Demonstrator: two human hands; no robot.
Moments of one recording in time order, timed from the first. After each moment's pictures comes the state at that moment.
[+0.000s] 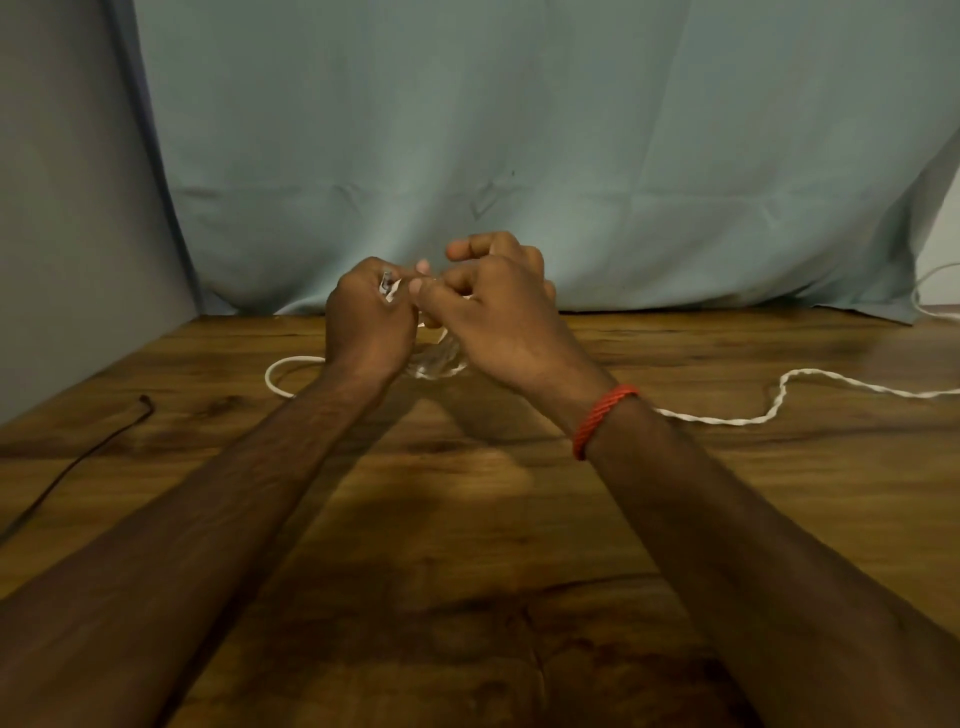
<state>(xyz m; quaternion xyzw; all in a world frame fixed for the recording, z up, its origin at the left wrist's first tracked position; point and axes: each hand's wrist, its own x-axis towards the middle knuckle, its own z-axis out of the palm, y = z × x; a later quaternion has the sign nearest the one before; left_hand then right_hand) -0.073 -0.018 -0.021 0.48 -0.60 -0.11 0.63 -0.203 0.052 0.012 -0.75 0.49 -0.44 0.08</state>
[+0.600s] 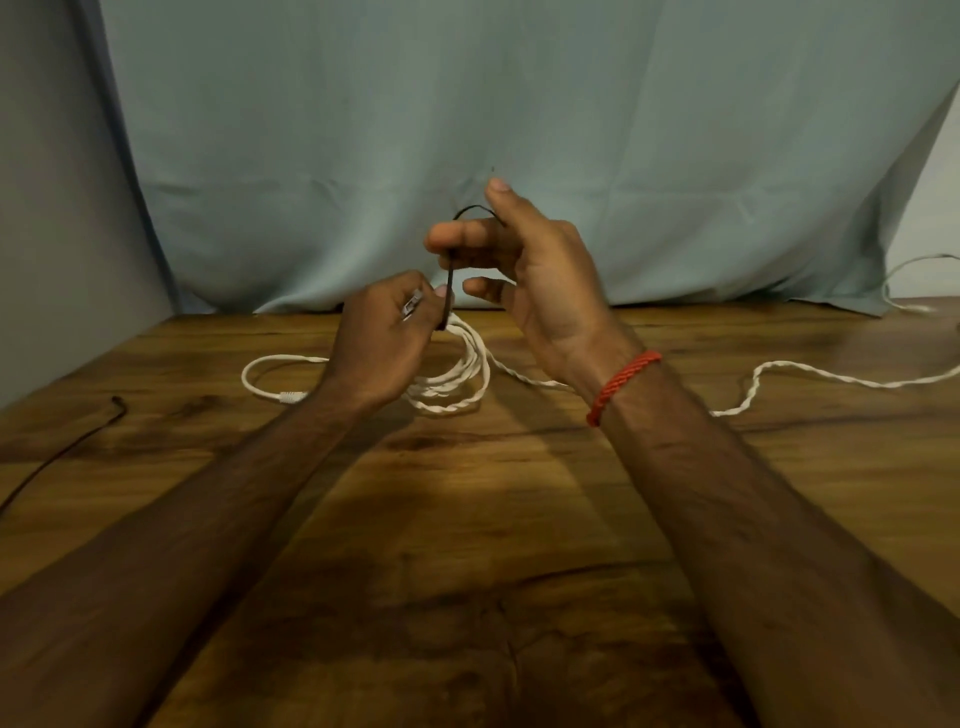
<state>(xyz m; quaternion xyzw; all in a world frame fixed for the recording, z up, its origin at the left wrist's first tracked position) -0.091 0.006 -0.026 0.41 -0.73 -0.09 0.54 -0.242 0.040 0.025 -0.60 0.32 -0.60 0.42</state>
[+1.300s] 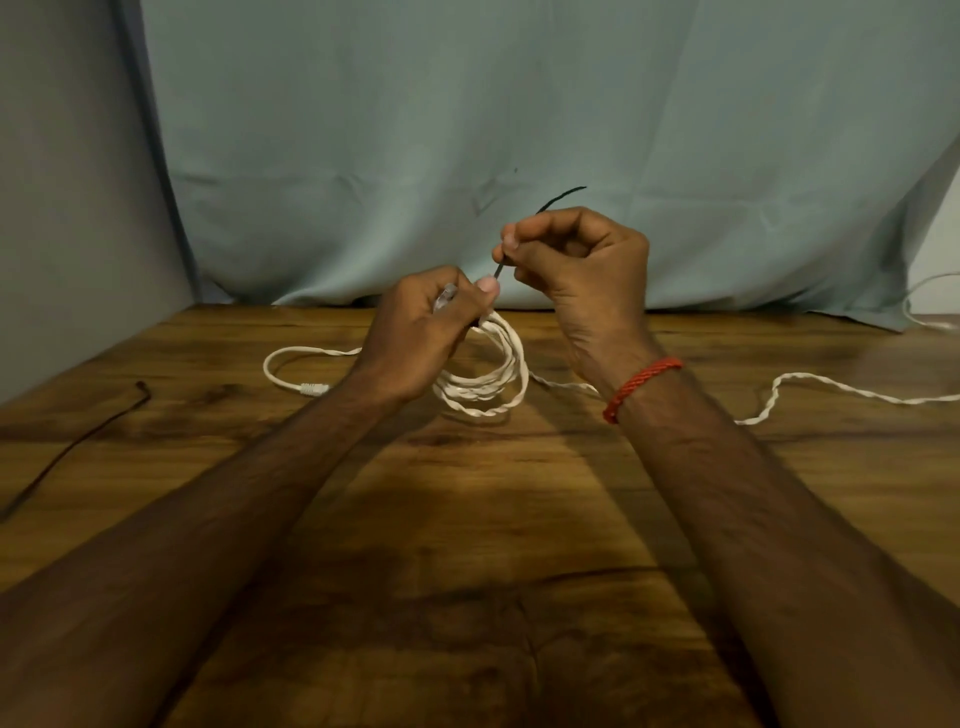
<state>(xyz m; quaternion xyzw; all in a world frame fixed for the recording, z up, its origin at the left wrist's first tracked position) -0.095 0.011 -0.024 0.32 -0.72 -0.23 0.56 -0.249 0.022 0.009 -0.57 0.30 -0.72 0.27</state>
